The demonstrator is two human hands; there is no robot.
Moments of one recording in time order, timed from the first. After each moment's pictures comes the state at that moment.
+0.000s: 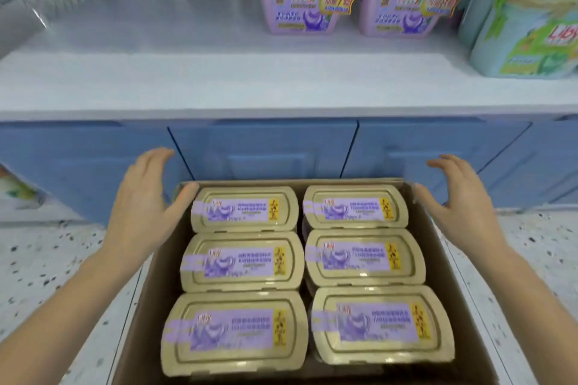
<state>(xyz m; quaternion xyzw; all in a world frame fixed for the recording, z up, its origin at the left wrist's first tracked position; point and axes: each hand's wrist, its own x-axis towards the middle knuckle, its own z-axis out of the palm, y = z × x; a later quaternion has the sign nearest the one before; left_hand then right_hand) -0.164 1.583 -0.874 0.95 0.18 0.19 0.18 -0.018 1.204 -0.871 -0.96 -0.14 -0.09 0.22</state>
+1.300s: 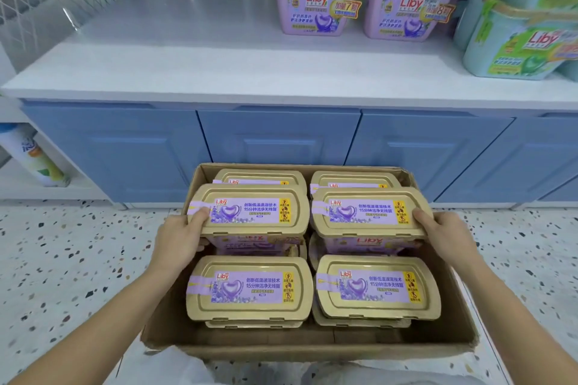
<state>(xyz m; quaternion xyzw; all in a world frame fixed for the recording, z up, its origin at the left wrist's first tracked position) -0.218 1.552 -0.924 0.74 0.40 0.10 0.53 -0.069 1.192 -0.899 -0.93 0.05 0.10 0.34</state>
